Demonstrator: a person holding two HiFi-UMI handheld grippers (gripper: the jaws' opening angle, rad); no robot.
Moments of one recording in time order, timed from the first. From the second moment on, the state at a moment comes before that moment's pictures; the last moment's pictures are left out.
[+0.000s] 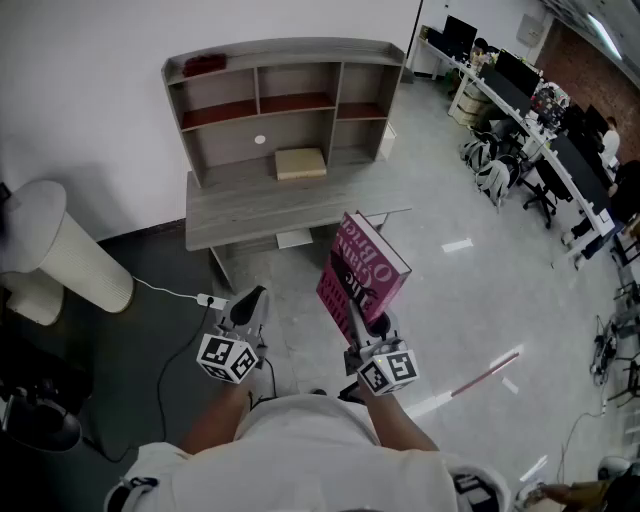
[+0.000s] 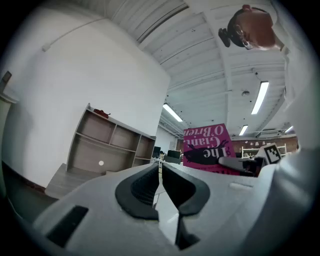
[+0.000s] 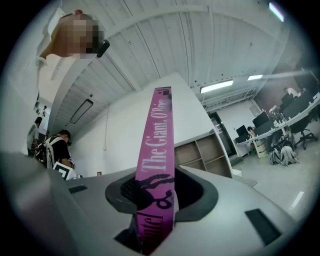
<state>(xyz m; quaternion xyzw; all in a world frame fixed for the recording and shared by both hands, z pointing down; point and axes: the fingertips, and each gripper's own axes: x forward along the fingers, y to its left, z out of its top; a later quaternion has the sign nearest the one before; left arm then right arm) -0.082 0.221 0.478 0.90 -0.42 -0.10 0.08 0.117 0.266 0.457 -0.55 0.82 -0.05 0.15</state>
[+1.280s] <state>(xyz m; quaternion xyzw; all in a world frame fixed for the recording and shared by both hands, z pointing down) -0.035 0.173 0.466 0.89 -0.44 -0.08 0.05 0.161 0.208 0.426 -0.53 0.83 0.01 0.16</state>
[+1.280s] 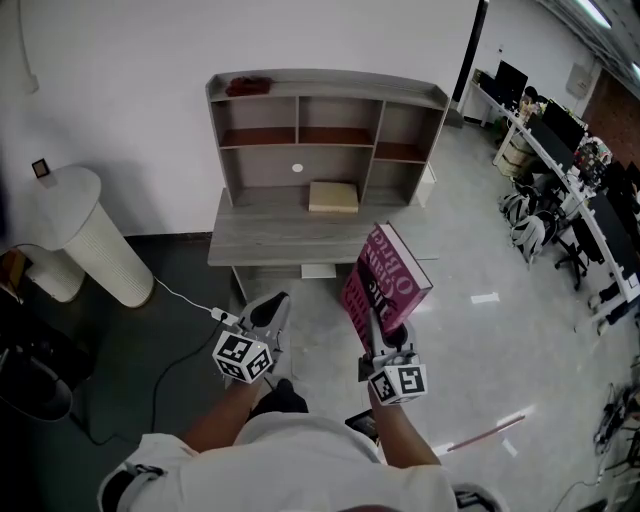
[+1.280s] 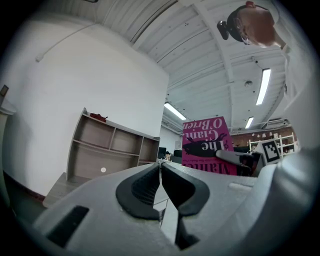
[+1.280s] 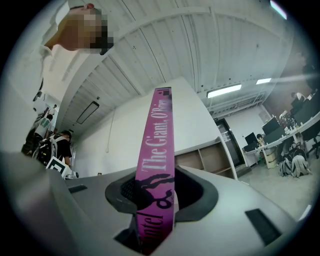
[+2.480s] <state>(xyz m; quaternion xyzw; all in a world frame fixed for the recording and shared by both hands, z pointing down) -0.070 -0.188 0.452 0.91 -0.40 -0.12 0.06 0.107 -0.133 0.412 -0.53 0.82 -0.06 0.22</state>
